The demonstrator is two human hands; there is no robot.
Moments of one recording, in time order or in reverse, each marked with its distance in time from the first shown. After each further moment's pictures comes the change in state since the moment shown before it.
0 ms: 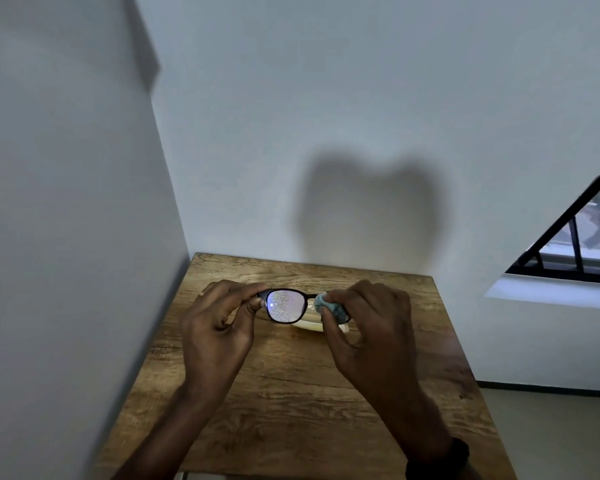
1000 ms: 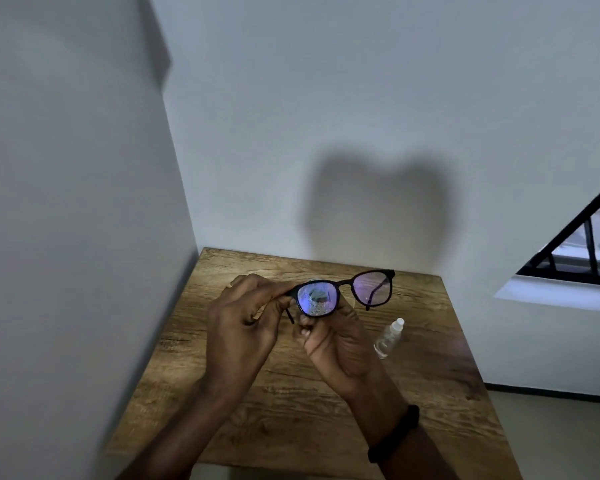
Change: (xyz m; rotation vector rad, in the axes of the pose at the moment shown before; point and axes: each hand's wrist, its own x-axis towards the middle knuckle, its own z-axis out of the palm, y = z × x) left_hand 0.004 0.023 0.005 0.029 -0.101 0.015; right_hand -0.011 -0.006 0.074 1.913 -0.202 0.973
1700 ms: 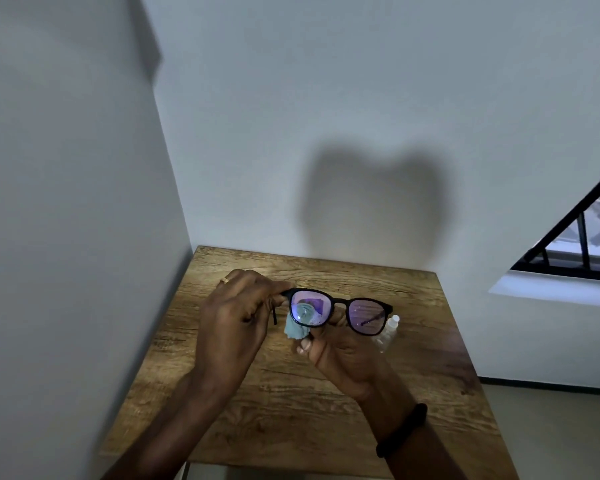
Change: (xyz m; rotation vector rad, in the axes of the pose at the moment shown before) left_hand 0.009 0.000 -0.009 0.179 -0.114 0.141; right_hand -0.007 -0.006 -0.023 -0.240 -0.196 0.090
